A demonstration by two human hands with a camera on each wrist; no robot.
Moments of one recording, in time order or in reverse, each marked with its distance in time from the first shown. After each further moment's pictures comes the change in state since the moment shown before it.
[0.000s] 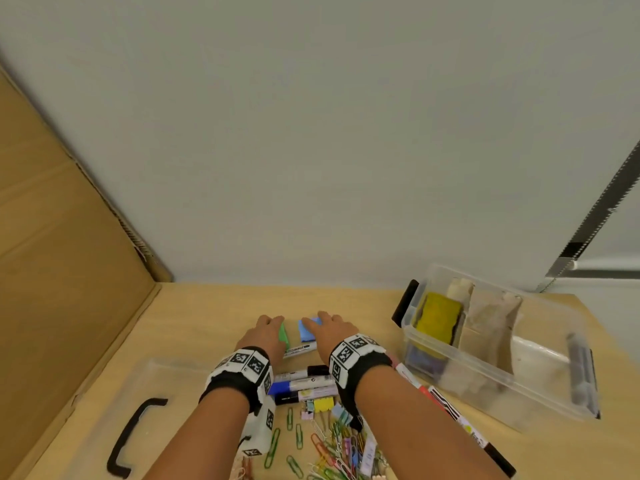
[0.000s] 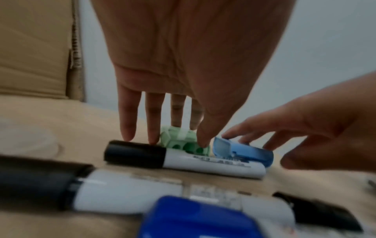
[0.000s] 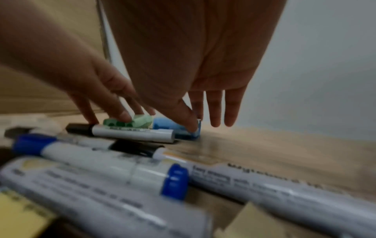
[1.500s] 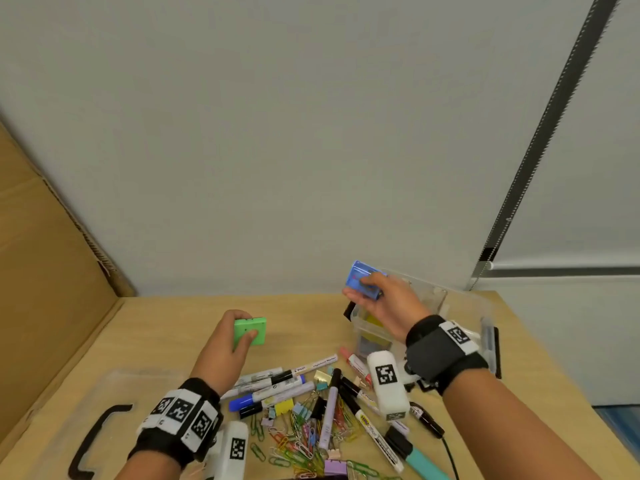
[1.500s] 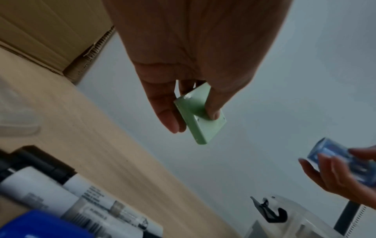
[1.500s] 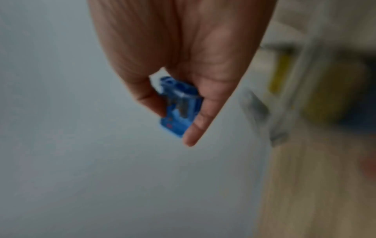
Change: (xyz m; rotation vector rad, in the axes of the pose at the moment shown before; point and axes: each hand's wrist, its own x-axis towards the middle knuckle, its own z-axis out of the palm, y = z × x) left_hand -0.093 0.008 -0.018 -0.662 0.388 0.324; right_hand -0.158 0.082 -0.066 2.050 0.542 -0.027
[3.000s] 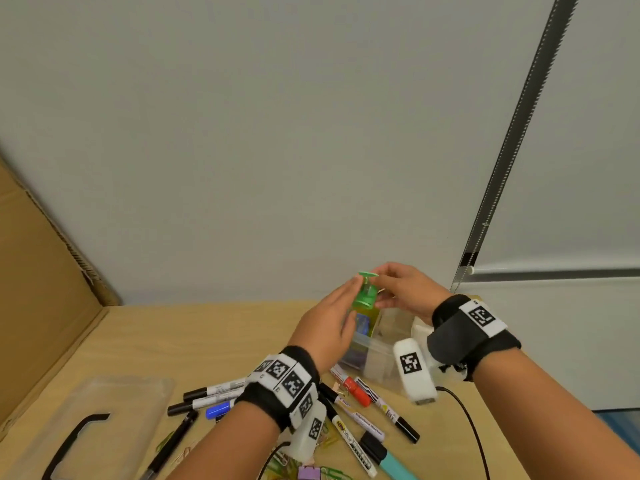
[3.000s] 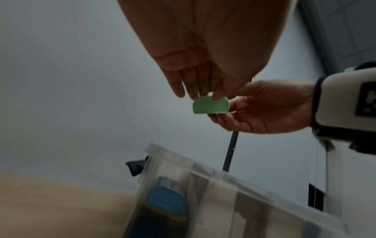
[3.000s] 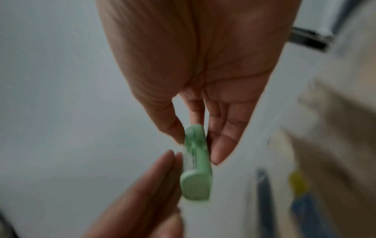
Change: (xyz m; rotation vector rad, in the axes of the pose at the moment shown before) left_hand 0.008 0.157 0.100 0.132 -0.135 0.531; right_hand -0.008 -0.061 -0.046 -0.691 -0.032 -0.020
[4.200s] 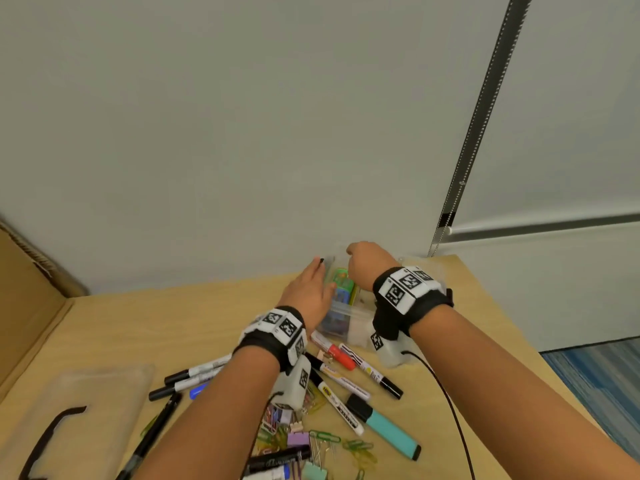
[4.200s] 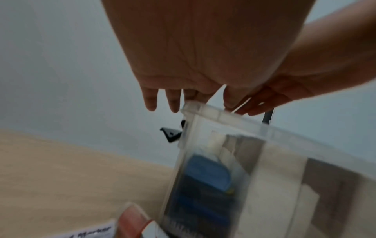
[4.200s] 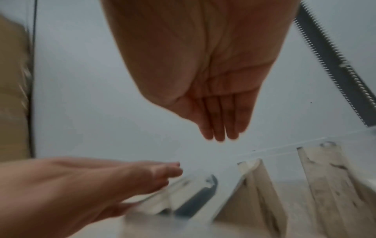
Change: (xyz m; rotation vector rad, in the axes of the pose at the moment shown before) left_hand 0.030 -0.045 0.040 0.188 -0.320 -0.252; right_hand 0.026 0.015 0.024 -1.074 0.174 0.002
